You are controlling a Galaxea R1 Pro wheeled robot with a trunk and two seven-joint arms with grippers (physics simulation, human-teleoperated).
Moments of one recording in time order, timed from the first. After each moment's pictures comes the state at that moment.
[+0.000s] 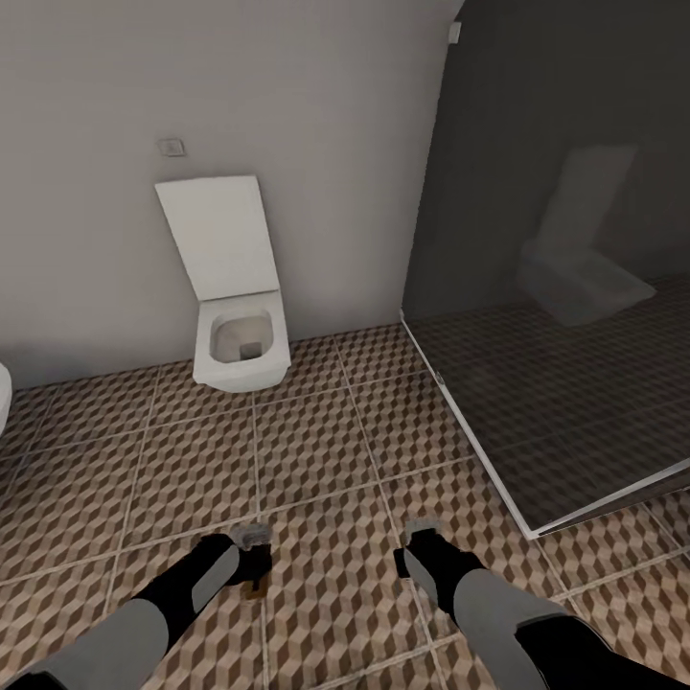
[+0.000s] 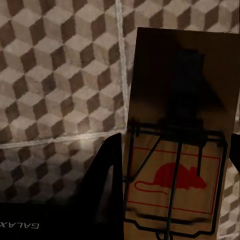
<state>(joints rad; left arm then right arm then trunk) -0.68 0.07 -0.52 -0.49 0.76 0.53 0.27 -0.82 0.17 0.13 -0.14 0.01 0.42 -0.22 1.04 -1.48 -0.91</state>
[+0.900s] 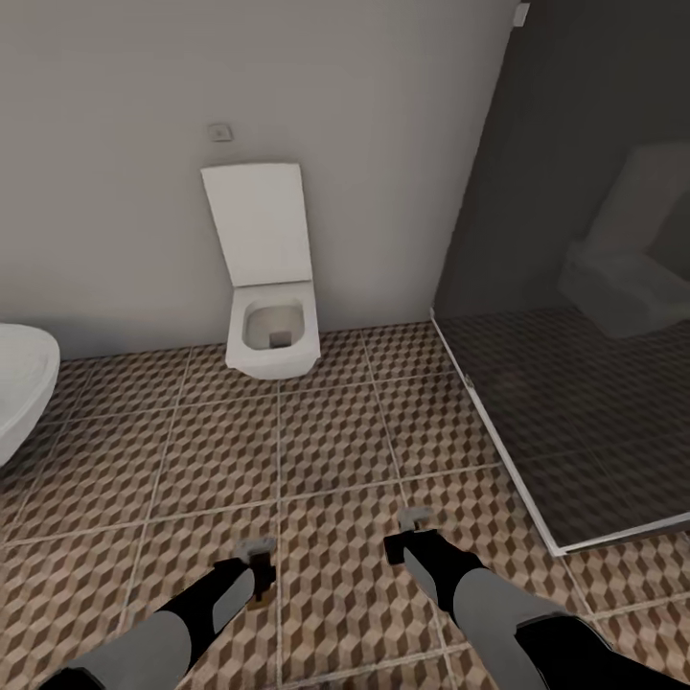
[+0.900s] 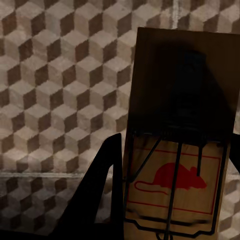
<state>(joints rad) -0.68 -0.02 -0.52 -0.32 0.75 0.28 0.35 -0.82 0.17 0.14 -0.14 0.01 0.25 -0.12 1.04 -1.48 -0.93</state>
